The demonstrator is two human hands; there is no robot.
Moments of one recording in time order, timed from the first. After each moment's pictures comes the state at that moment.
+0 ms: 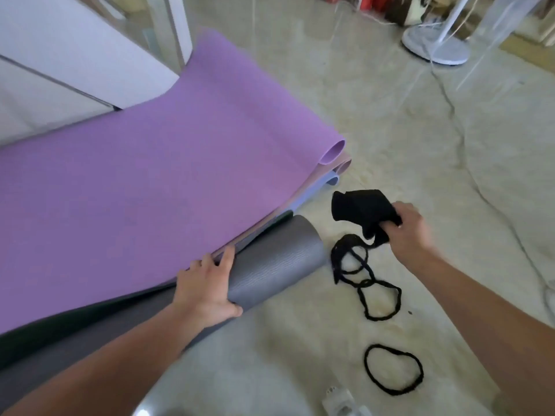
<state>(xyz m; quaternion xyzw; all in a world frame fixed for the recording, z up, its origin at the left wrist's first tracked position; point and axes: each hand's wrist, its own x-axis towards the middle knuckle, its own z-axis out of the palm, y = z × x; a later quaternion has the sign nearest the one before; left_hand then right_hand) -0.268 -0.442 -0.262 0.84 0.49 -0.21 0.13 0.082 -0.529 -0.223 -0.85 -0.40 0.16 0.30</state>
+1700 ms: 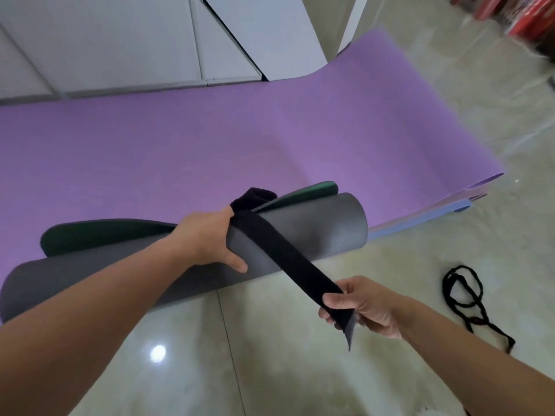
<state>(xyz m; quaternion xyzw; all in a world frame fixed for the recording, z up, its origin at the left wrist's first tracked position) -0.535 -0.356 -0.258 0.78 0.56 -0.14 0.24 -0.238 -0.483 -0.239 -0.59 -0.30 0.74 0.11</state>
